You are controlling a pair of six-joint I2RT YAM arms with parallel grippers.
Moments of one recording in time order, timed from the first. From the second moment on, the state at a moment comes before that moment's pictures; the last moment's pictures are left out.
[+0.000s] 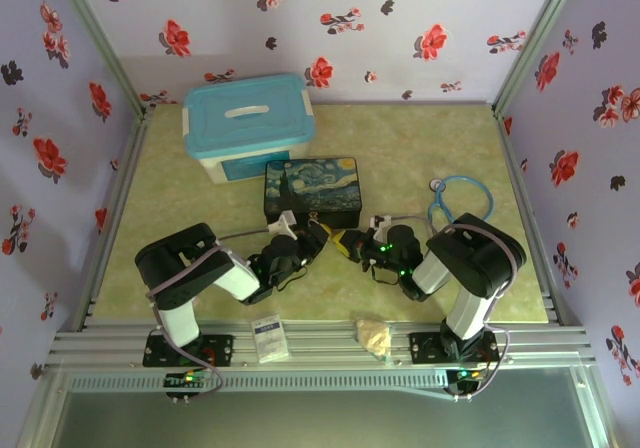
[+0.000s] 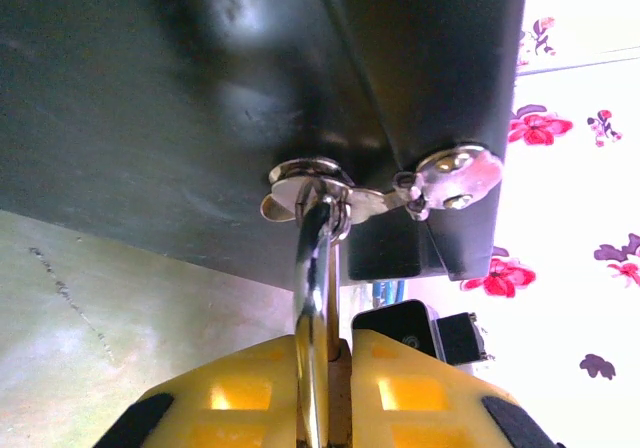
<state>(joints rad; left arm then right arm) -1.00 1.79 0.43 1.10 -0.21 -1.43 0.64 1.75 0.23 1.25 -0.45 1.56</state>
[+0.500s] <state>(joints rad) -1.01 1.79 0.43 1.15 -0.22 -1.44 0.67 1.65 0.22 1.14 -0.35 1.55</state>
